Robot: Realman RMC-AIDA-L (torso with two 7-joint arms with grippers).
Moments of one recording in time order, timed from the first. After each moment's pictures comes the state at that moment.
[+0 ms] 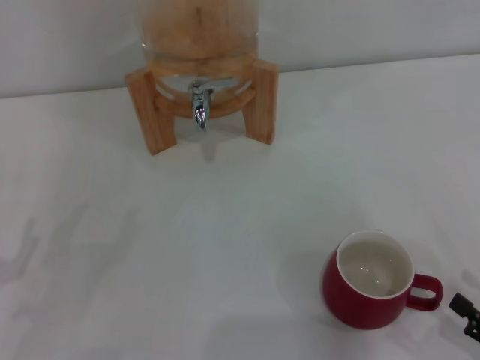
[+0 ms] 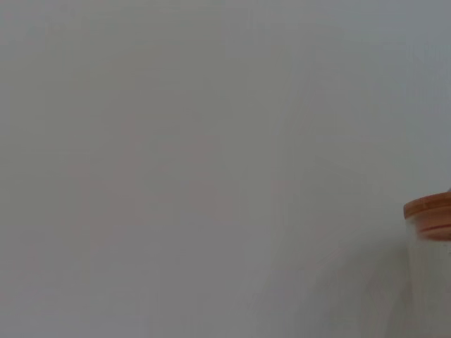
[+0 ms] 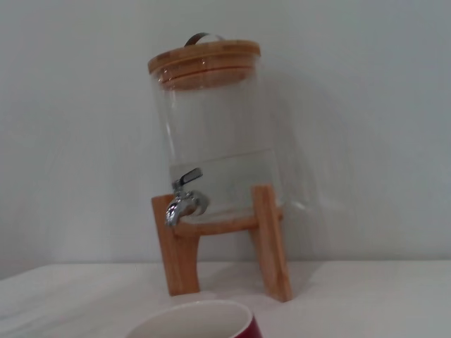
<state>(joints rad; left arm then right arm) -0.14 -2.09 1.65 0.22 0.00 1.54 -0.30 0.08 2.00 -1.96 0.24 -0.10 -1.86 0.45</state>
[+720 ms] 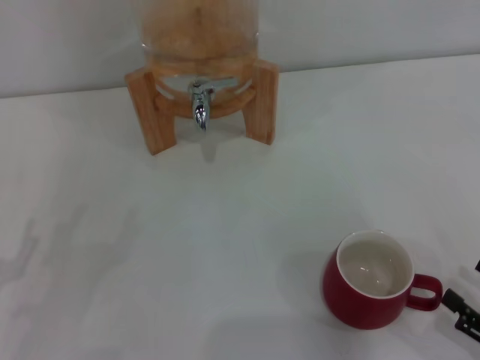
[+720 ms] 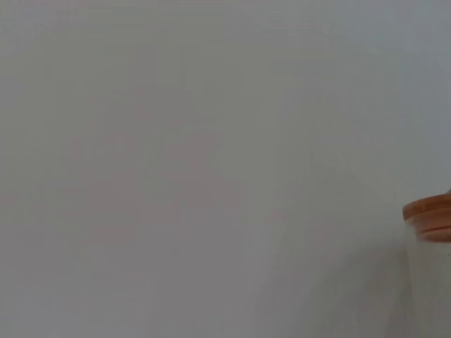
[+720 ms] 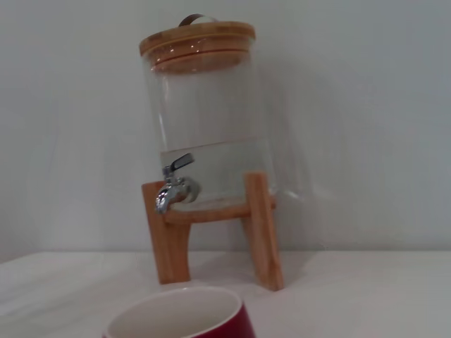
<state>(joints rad) -0.14 -2.09 1.65 0.22 0.00 1.55 -0.30 0.09 2.01 -1.94 0.21 -0.11 -1.79 0.44</state>
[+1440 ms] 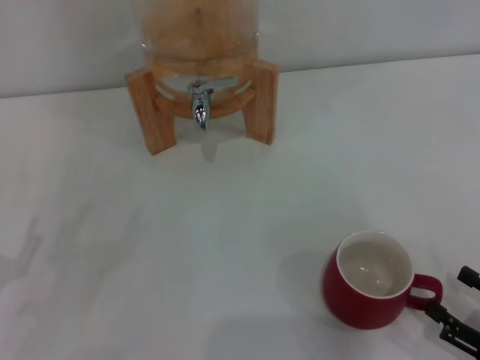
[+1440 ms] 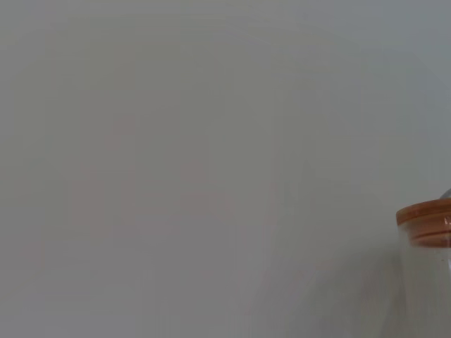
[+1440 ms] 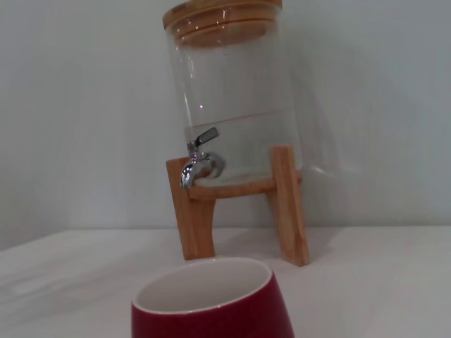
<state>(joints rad) -0.14 -2.09 1.66 0.23 0.00 1.55 -0.30 0.09 2.01 -1.94 0.18 -0.17 -1.74 0.44</state>
